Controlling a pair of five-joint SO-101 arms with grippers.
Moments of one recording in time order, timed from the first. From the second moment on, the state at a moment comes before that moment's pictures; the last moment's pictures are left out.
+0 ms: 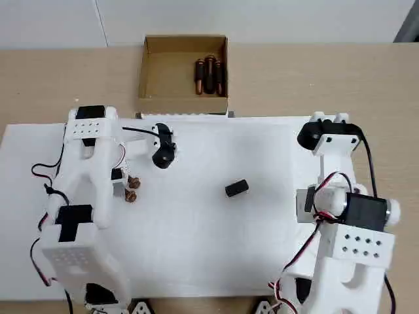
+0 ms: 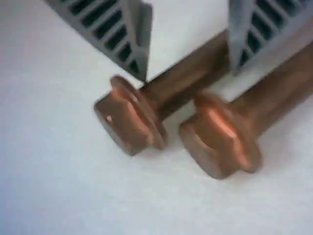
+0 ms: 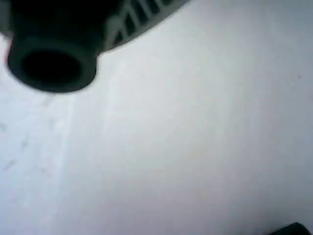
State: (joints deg) left arm -7.6 19.8 3.0 92.6 -77.9; right arm 8.4 -48.0 32.3 94.1 10.1
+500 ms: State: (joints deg) left arm -7.6 19.7 3.0 96.2 -77.9; right arm 8.4 -48.0 32.3 94.1 10.1
